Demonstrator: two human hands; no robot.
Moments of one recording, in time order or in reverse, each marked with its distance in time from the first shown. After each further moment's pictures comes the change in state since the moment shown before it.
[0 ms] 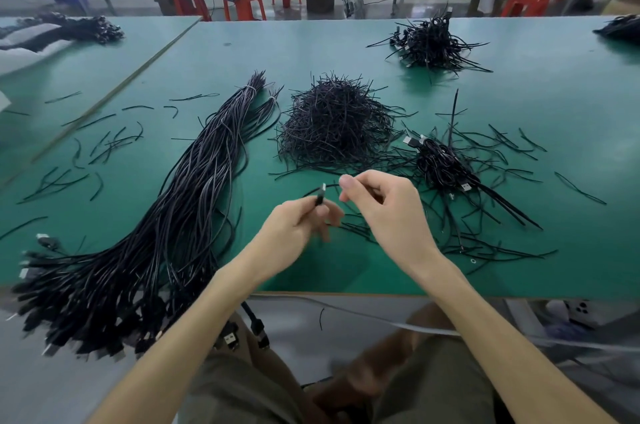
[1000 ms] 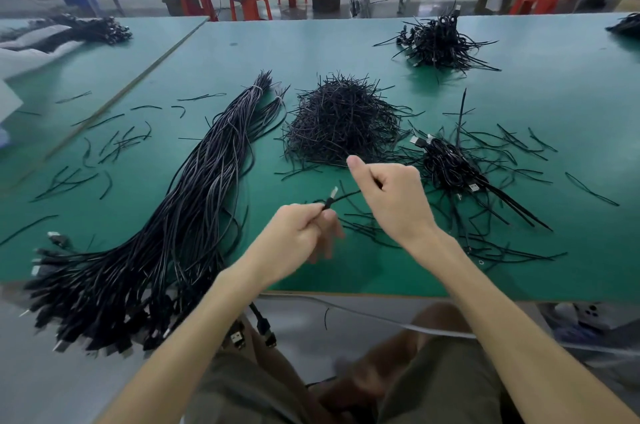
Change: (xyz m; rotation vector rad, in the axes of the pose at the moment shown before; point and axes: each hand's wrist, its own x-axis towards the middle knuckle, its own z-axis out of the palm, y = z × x) left_hand -0.009 0.007 -0.003 0.096 -0.030 -0.020; right_hand 0.031 0.020 0.002 -0.242 0.036 -0.141
